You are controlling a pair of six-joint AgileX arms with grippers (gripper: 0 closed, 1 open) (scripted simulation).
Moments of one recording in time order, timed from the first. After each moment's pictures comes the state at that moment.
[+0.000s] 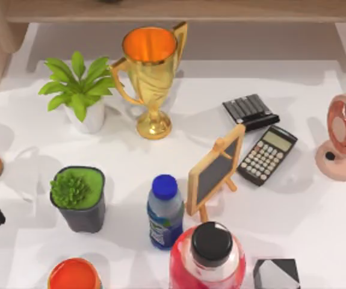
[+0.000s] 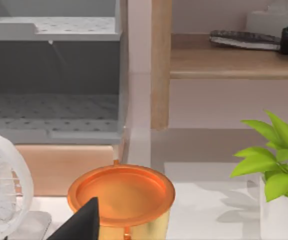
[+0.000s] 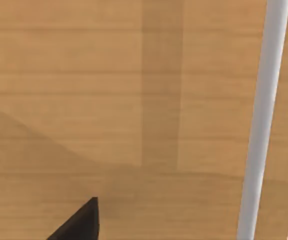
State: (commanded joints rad) left arm 0.00 0.00 0.00 0.00 0.00 0.00; right arm -0.69 2.06 0.51 1.56 -0.66 -1.55
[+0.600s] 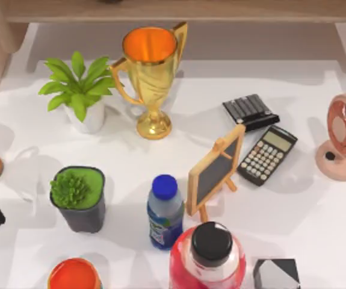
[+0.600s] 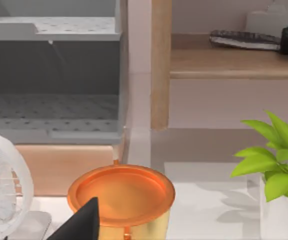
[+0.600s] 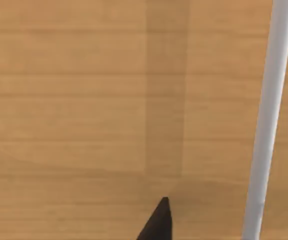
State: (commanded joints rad) left arm 0.00 0.00 0.00 0.00 0.00 0.00; right arm -0.69 2.06 0.51 1.56 -0.66 -1.55
